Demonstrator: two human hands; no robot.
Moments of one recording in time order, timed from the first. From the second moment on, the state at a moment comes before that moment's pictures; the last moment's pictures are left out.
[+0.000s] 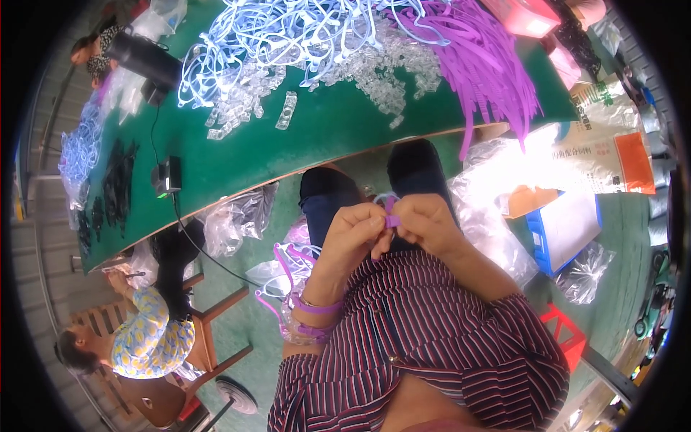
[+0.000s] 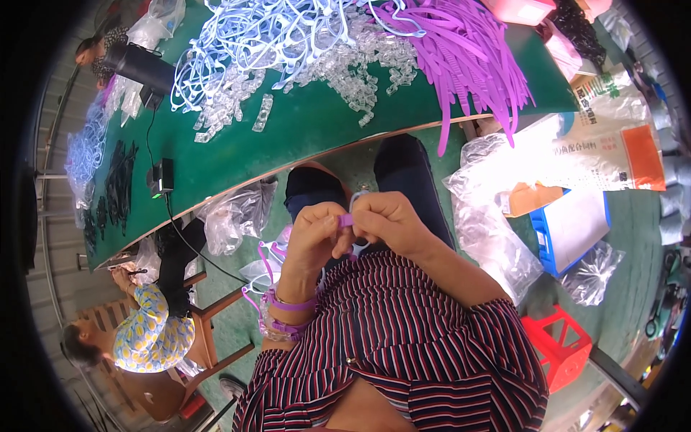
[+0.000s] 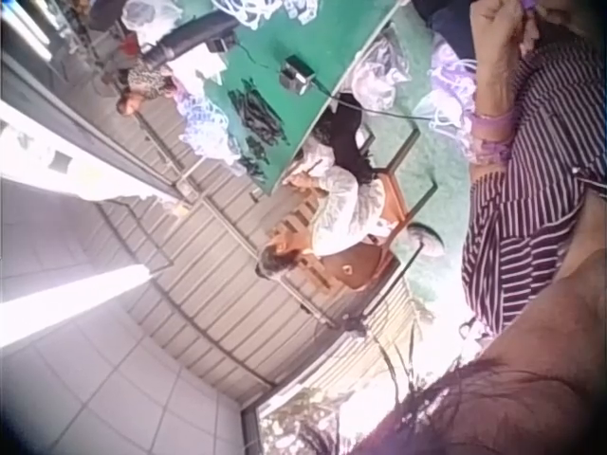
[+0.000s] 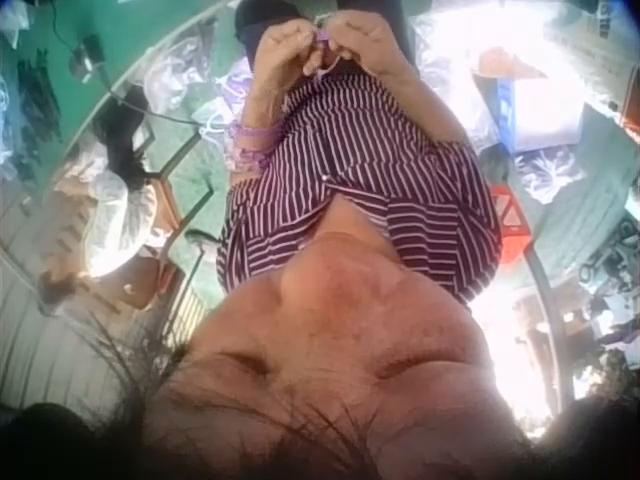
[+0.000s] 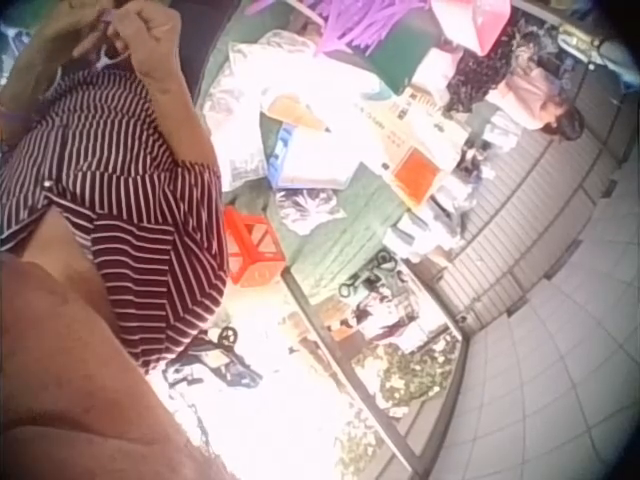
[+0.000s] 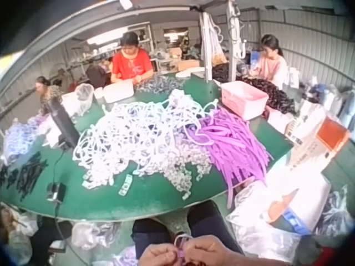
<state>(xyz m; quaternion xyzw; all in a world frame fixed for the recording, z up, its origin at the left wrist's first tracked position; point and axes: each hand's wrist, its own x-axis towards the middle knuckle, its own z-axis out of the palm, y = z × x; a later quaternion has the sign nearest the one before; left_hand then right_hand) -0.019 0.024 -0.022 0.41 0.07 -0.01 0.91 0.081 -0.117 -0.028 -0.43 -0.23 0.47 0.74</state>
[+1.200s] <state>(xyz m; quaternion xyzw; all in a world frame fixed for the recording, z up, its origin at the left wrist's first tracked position) -0.026 0.044 -0.004 0.60 0.10 -0.08 0.79 0.108 -0.118 0.000 -0.65 -0.50 0.25 0.52</state>
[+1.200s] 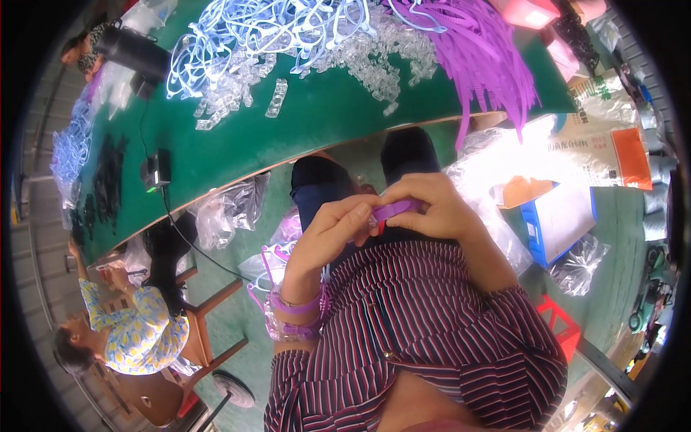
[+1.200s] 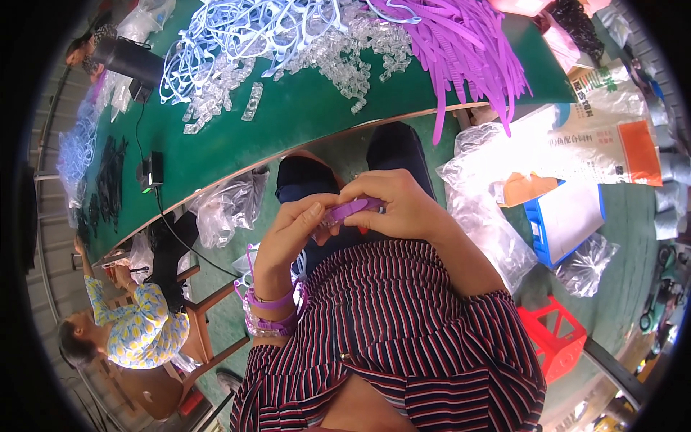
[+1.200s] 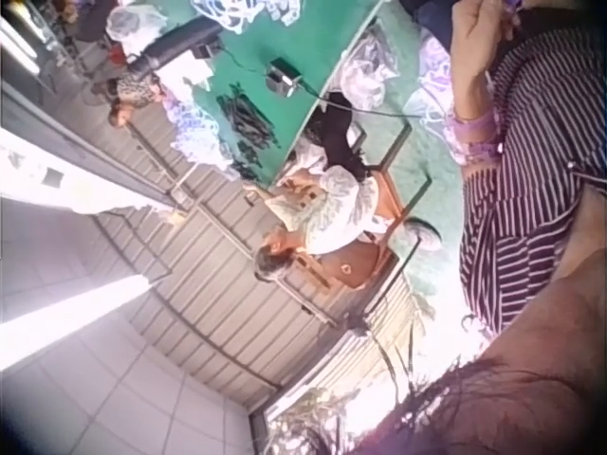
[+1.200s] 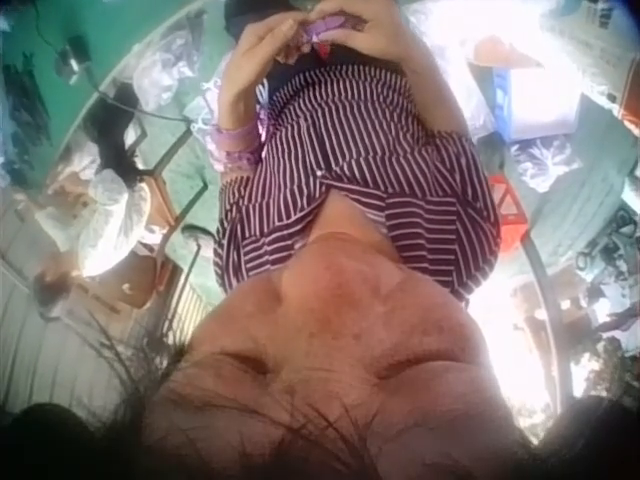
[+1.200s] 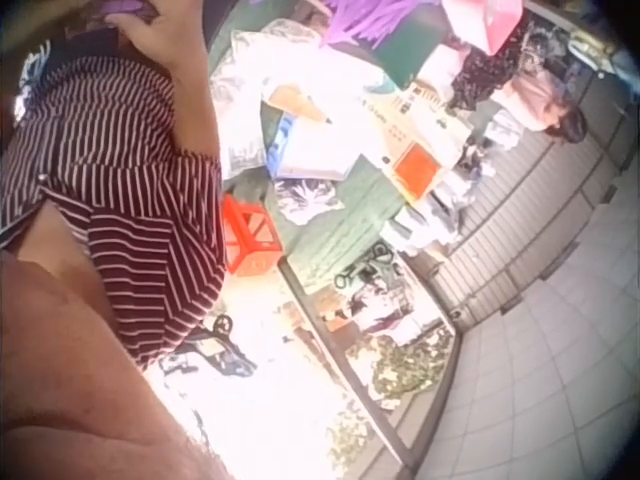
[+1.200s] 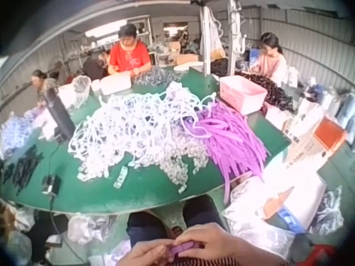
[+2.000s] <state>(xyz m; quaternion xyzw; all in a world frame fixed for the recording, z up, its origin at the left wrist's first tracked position) -0.021 0.049 -0.017 0.61 0.05 -0.09 0.79 0.113 -0.120 -0.012 -0.64 -0.50 0.24 0.53</state>
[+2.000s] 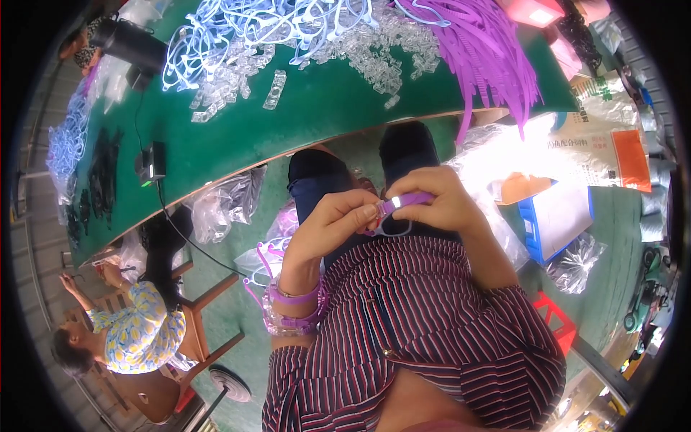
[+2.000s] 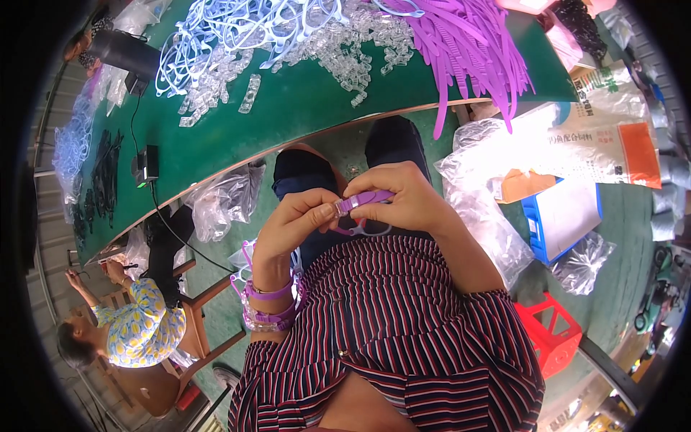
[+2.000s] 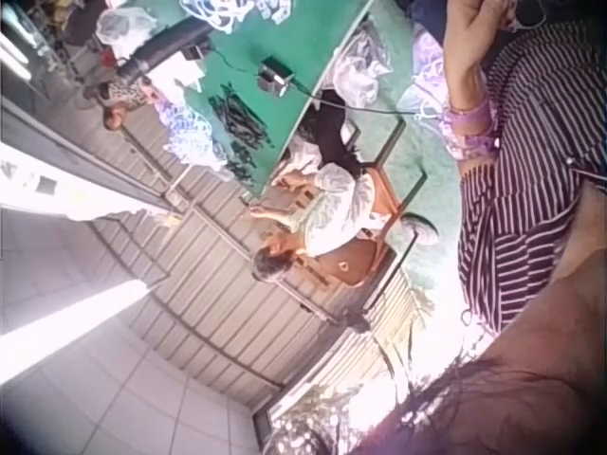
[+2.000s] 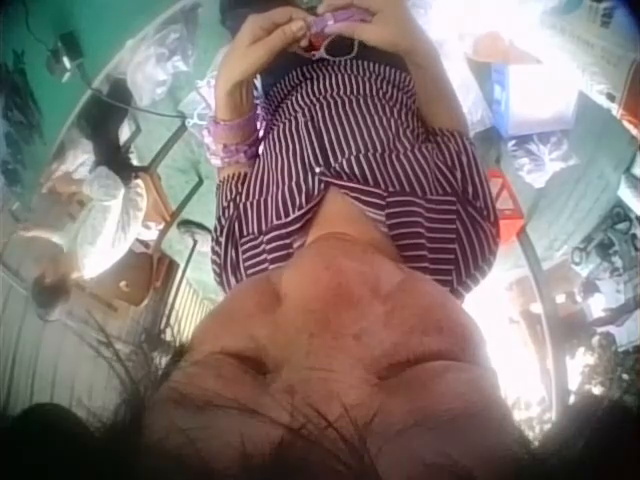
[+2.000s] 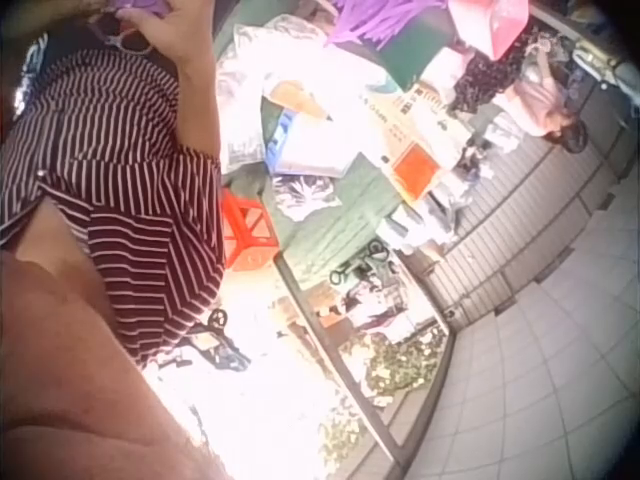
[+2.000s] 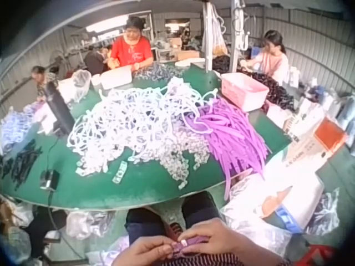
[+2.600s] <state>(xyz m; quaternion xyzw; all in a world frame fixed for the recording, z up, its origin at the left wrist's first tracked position) -0.021 0.046 -0.083 0.20 0.09 0.05 0.97 0.065 -0.078 -0.030 -0.65 -0.51 0.29 0.48</state>
